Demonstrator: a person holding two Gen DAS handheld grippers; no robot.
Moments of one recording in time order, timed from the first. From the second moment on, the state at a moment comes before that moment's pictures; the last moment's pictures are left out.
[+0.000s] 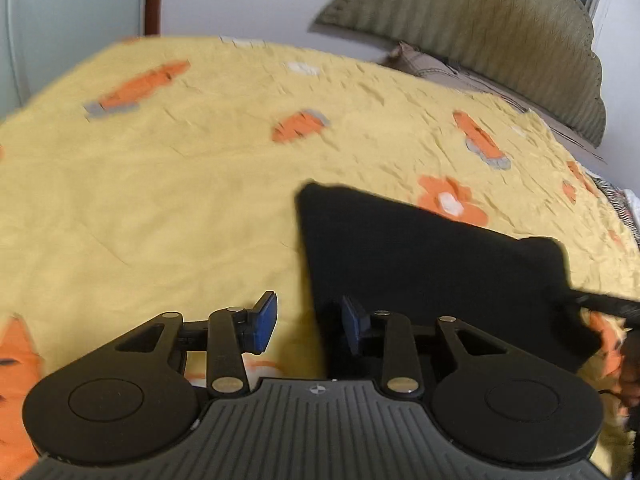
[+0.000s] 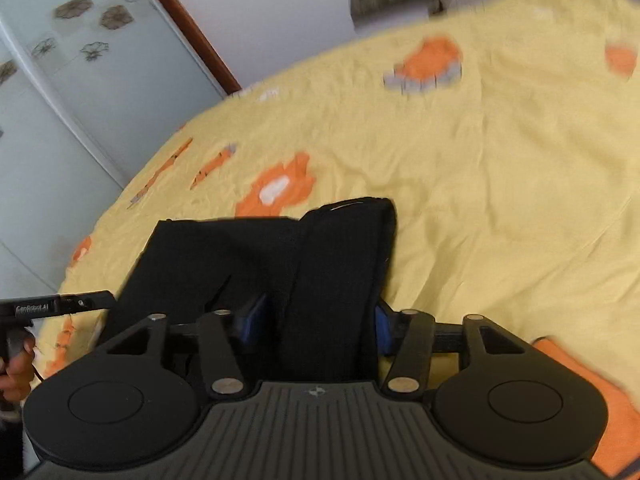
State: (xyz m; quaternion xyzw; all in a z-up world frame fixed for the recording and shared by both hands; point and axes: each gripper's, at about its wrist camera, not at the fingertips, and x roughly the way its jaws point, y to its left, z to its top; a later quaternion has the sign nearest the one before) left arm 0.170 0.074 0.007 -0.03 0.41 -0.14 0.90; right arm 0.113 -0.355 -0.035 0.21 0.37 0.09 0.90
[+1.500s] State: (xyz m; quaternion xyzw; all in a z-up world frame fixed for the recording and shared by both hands) left arm 0.068 -0.006 -0.015 0.05 0.36 -0.08 0.93; right arm 0.010 -0.248 0.019 0.07 0.35 0.04 0.93
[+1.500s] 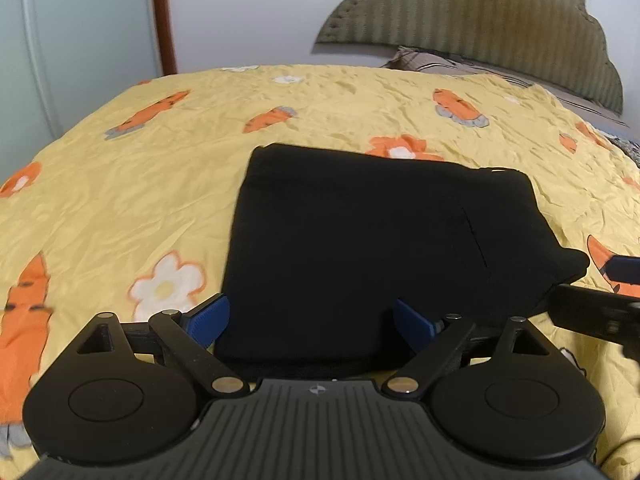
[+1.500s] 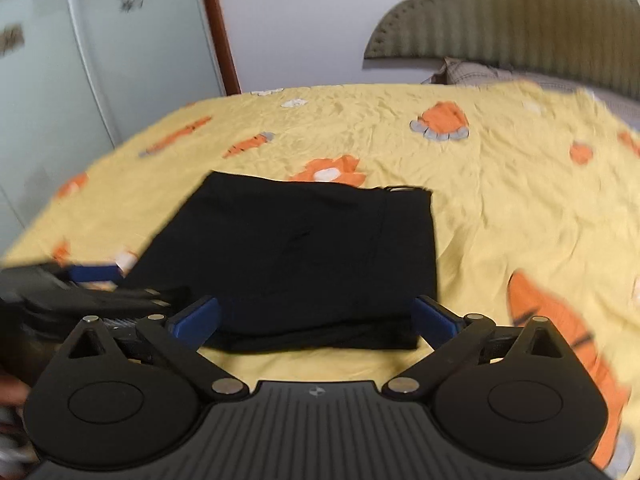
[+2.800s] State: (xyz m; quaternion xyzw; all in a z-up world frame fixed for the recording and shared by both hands) left arm 0.014 0.020 -0.057 0.03 0.34 -0.03 0.94; right arm -0.019 -0.196 -0.037 0.04 0.34 -0.03 0.94
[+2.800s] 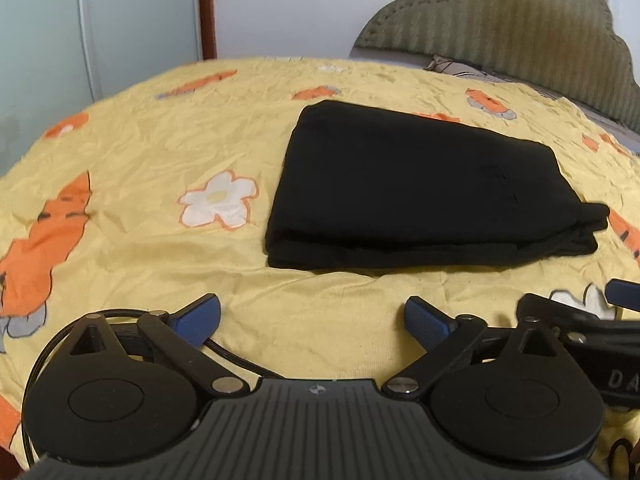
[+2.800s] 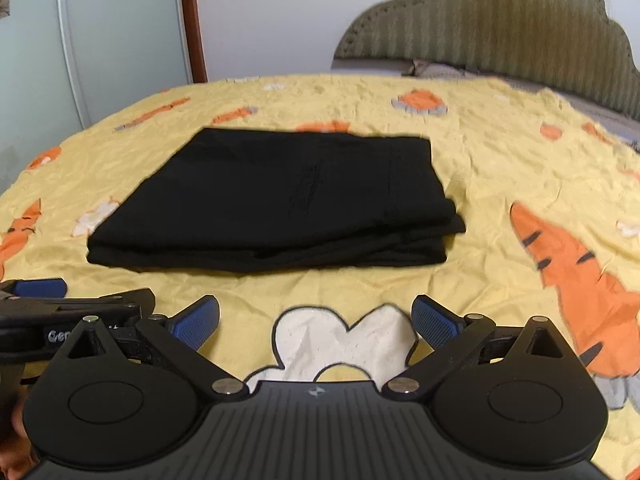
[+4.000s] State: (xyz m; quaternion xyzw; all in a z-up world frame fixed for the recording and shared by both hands) left arm 0.008 0.024 -0.064 0.03 0.30 -0.03 0.95; right arm -0.029 -0.197 -0.059 -0.01 0.30 -0.05 0.95
